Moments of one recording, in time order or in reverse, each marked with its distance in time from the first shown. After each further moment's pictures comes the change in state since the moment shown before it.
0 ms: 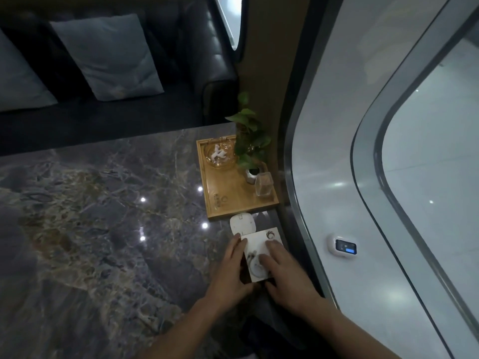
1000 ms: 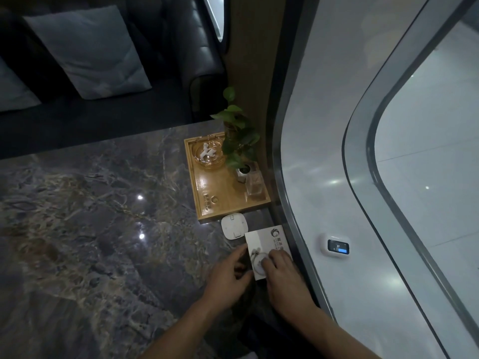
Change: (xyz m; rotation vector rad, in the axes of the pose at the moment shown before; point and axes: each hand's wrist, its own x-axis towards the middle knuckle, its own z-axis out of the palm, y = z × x) left_hand 0.008 0.024 0.002 -0.198 -0.045 -0.098; right_hand -0.007 0.001 0.009 -0.027 0.166 0.120
